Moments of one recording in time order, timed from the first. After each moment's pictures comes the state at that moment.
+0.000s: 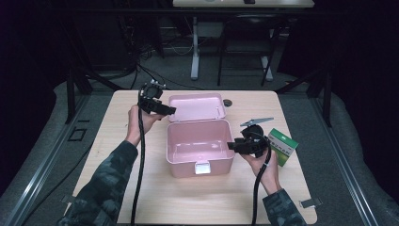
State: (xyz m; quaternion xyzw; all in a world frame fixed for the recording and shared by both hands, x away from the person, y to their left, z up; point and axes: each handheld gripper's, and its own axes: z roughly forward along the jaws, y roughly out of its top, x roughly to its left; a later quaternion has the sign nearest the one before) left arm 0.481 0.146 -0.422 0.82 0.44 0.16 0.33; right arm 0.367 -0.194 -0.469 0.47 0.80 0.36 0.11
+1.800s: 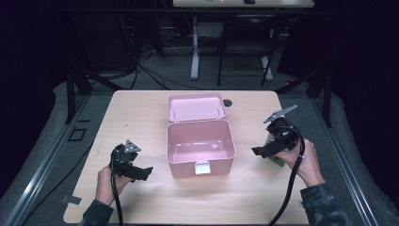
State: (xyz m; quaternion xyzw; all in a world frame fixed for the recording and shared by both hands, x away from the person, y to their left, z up) left arm 0.335 0.218 -0.524 0.84 0.43 0.17 0.27; right arm 0.360 -0.259 -0.418 0.40 0.87 0.26 0.12
